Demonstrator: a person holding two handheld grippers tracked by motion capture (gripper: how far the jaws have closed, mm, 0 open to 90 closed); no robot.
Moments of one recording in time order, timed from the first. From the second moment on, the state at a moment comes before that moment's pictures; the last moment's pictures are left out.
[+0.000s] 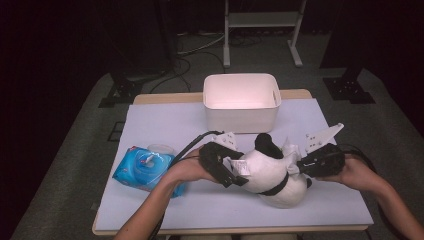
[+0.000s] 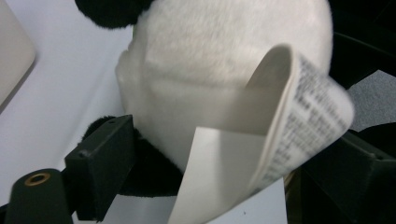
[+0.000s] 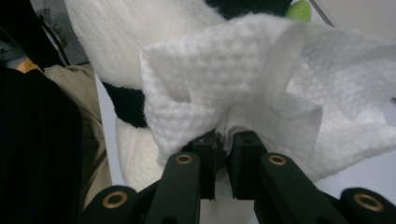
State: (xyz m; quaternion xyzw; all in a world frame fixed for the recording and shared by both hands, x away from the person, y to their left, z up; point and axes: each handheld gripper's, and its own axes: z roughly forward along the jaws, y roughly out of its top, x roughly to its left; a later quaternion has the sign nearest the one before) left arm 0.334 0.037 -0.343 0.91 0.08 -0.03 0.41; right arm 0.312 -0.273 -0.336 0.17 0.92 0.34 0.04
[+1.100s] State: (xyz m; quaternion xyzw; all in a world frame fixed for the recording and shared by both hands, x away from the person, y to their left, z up) left arm 0.328 0.040 -0.315 0.89 0.08 -0.01 0.44; right arm 0.310 -0.270 -0.315 0.16 0.91 0.38 0.05
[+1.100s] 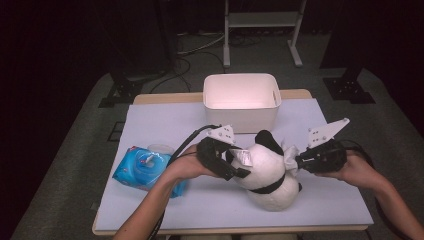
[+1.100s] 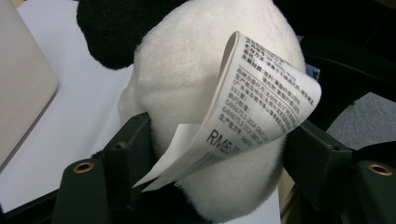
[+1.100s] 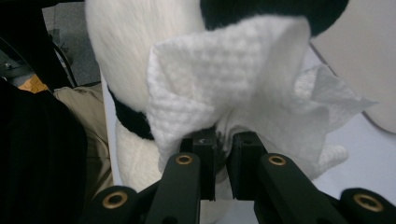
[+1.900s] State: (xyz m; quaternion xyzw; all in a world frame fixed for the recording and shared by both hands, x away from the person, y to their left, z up) left arm 0.325 0.019 -0.309 0.90 0.06 -0.01 0.42; right arm 0.315 -0.237 -0.262 0.11 0.93 0.36 0.07
